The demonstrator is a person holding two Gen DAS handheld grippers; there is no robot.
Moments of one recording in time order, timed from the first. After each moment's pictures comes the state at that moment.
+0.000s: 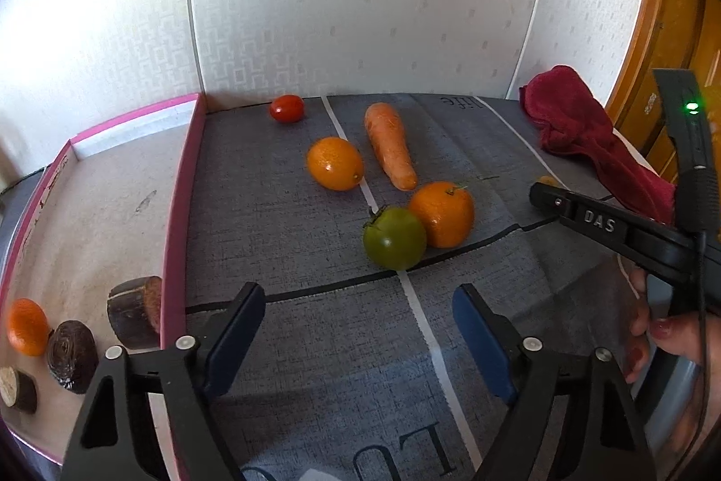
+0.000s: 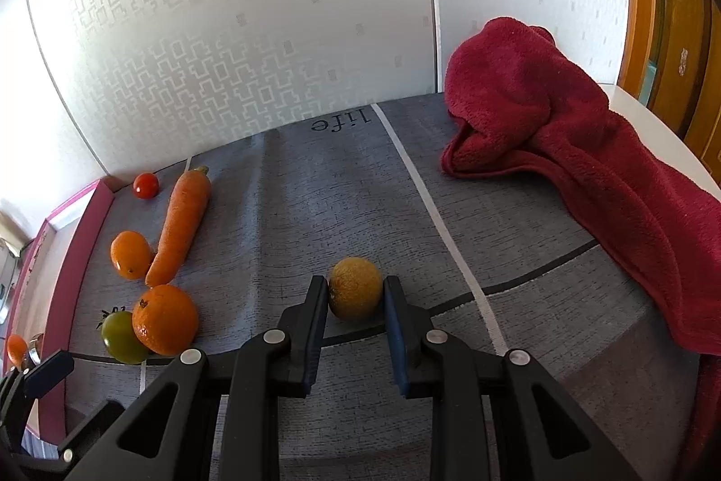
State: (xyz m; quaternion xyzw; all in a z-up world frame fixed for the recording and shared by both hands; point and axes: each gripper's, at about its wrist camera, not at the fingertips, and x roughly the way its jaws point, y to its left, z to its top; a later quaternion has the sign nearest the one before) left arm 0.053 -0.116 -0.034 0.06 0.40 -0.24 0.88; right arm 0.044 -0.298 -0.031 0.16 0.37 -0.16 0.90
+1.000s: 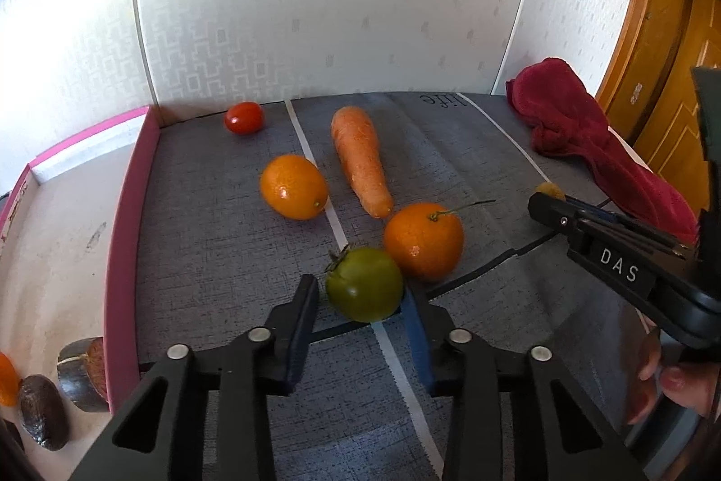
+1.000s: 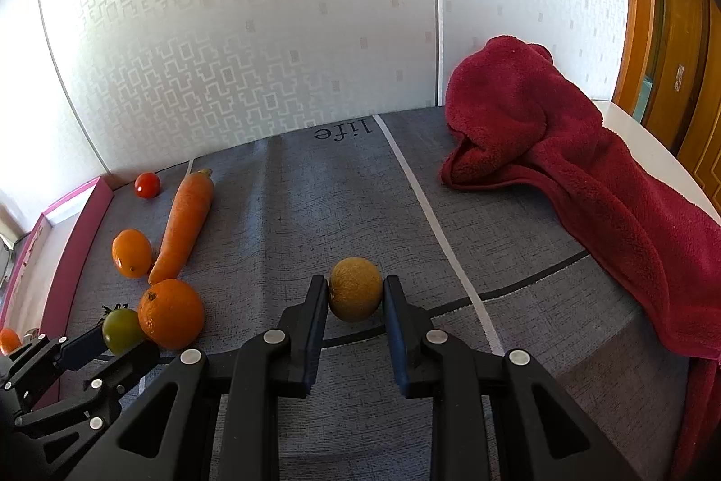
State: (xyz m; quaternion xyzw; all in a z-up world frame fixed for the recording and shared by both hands) left arm 0.077 -0.146 -0.040 0.06 0.40 -0.27 0.87; right arm 0.040 -0.290 -0.027 0.14 0.36 -0.17 0.91
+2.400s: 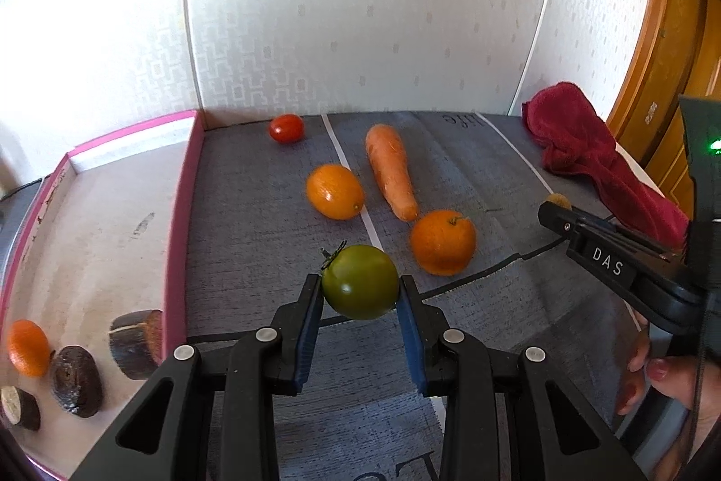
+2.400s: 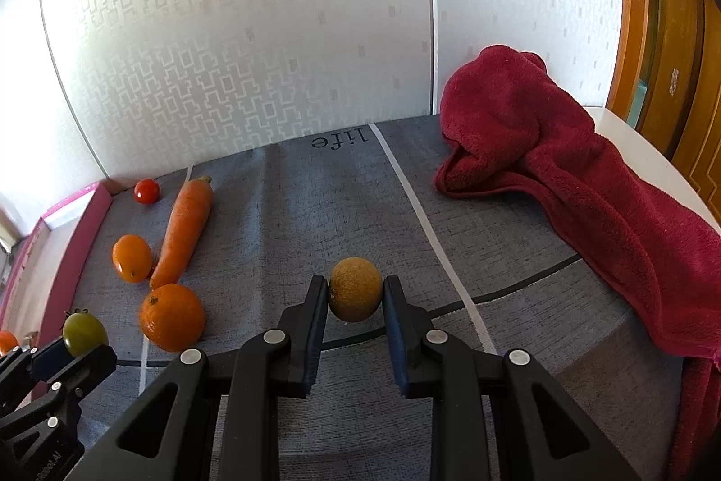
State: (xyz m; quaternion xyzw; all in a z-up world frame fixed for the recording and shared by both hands) left arm 0.062 -0.120 -0.019 0.05 0.39 -0.24 0.89; right arm 0.036 -0.288 -0.023 0.14 0.35 -0.17 0.91
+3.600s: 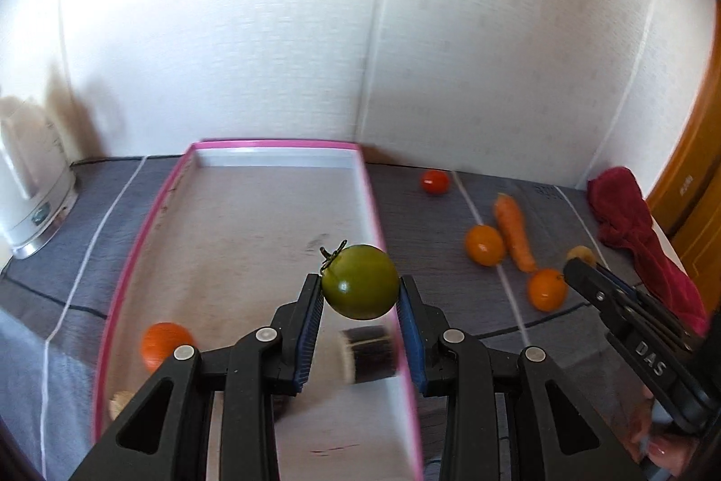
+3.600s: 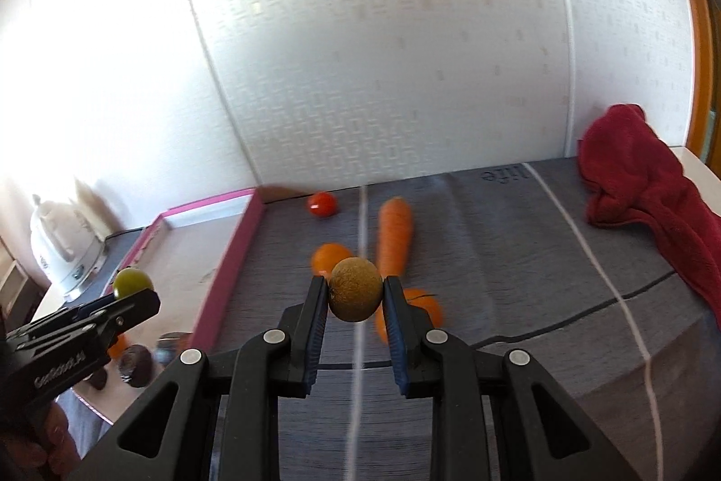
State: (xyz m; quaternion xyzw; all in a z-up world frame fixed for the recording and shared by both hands) left arm 0.081 0.005 0.013 -0.02 0.37 -0.15 0.92; right arm 0.034 -0.196 0.017 0.14 0.29 -0.03 0.95
